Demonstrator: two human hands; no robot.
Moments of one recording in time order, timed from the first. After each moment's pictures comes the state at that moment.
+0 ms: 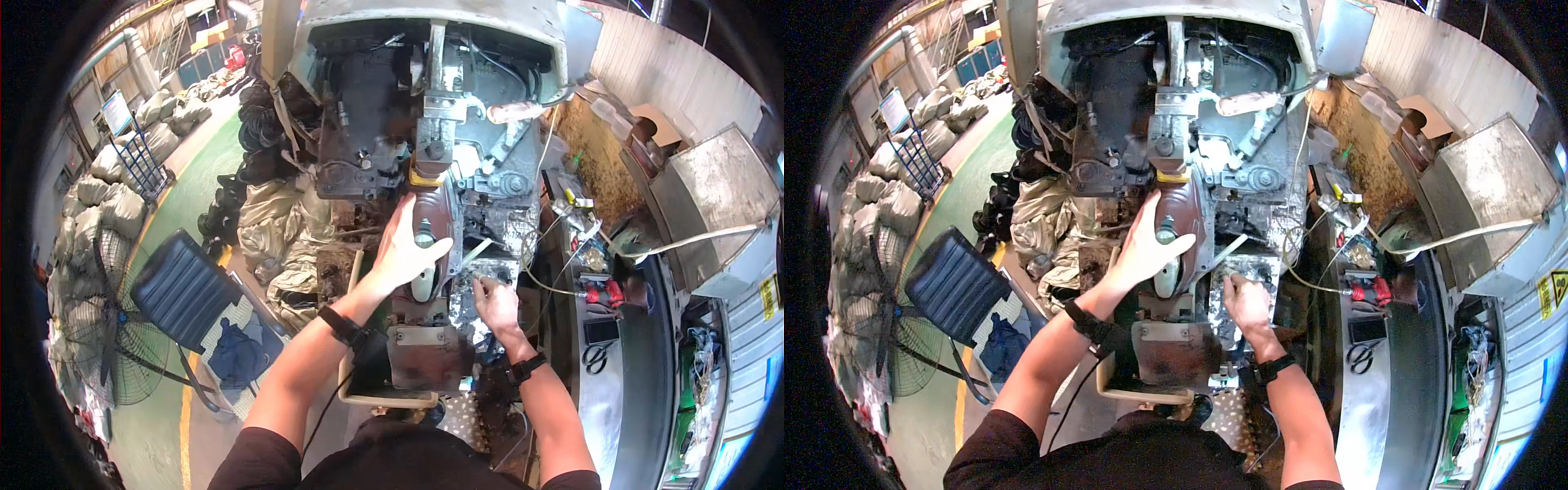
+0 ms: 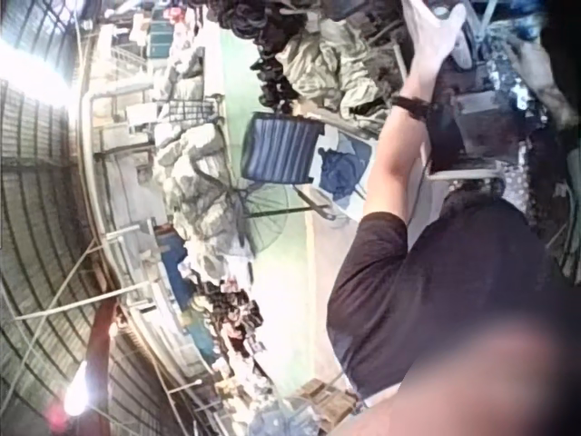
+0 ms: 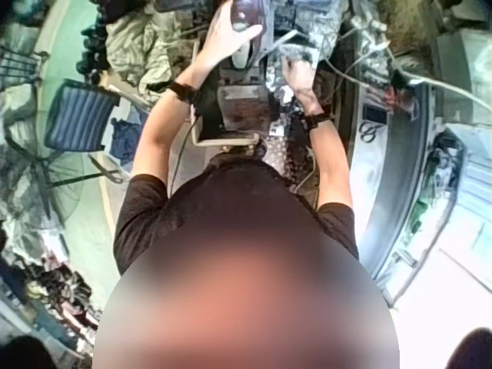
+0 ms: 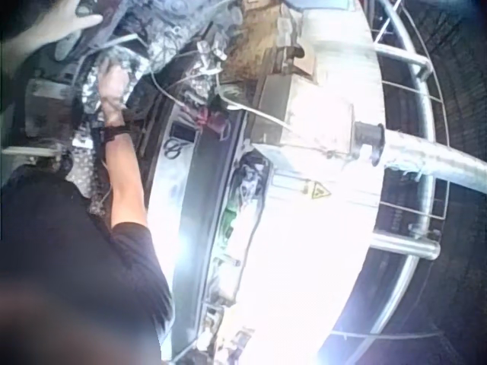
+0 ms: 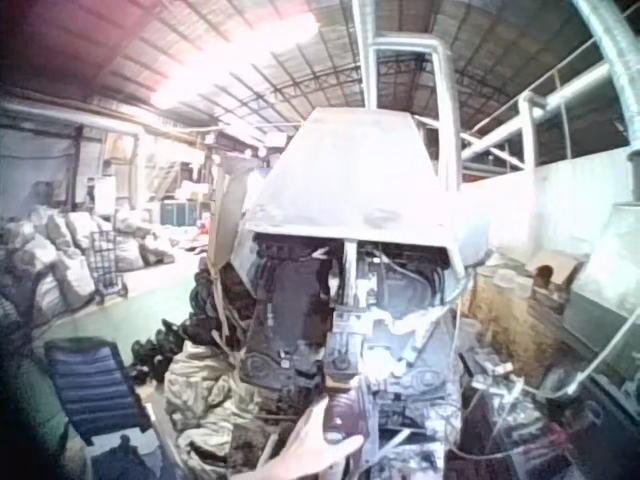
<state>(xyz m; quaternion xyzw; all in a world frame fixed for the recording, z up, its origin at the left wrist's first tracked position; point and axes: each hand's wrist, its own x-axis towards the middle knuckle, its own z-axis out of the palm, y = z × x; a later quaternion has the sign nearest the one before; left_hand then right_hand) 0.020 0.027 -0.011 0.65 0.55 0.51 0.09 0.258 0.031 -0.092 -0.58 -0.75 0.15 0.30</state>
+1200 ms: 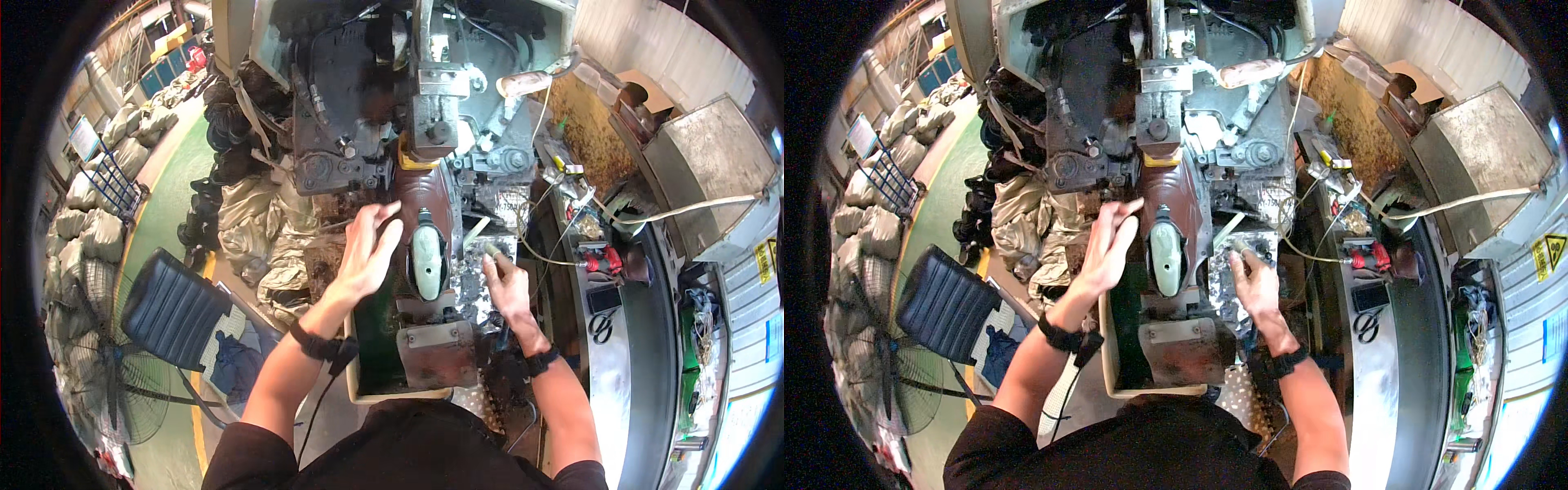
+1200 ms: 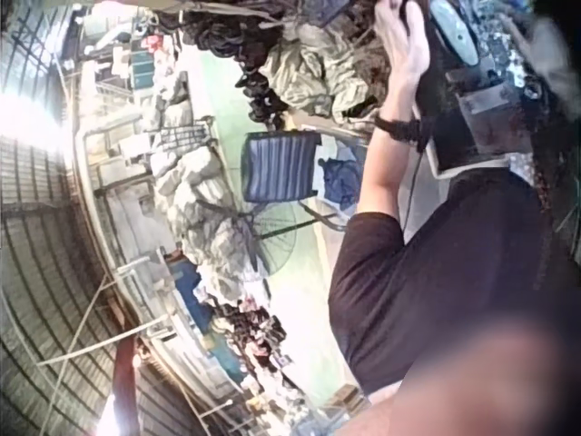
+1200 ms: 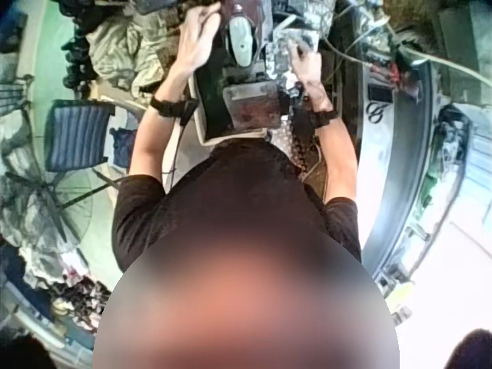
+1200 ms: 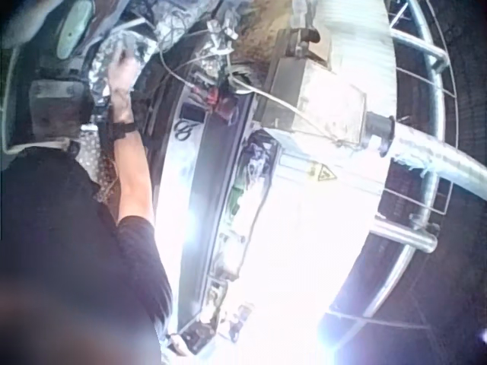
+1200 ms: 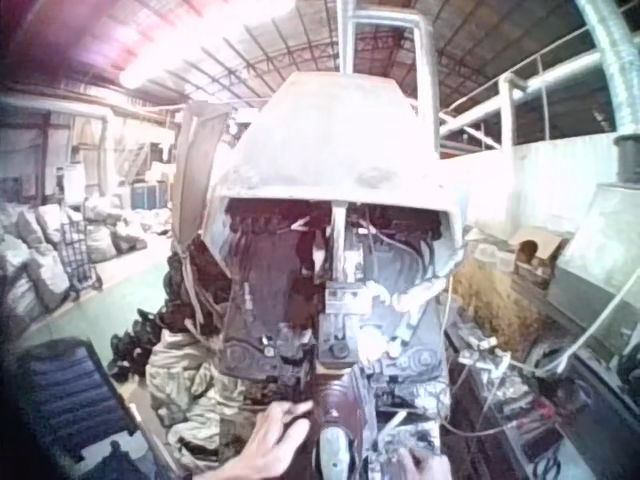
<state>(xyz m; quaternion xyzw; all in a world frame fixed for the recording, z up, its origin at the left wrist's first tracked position) -0.043 0.018 -0.032 0.64 0.50 0.53 0.26 0.239 0.020 -0.058 -0.61 -0.65 0.24 0.39</state>
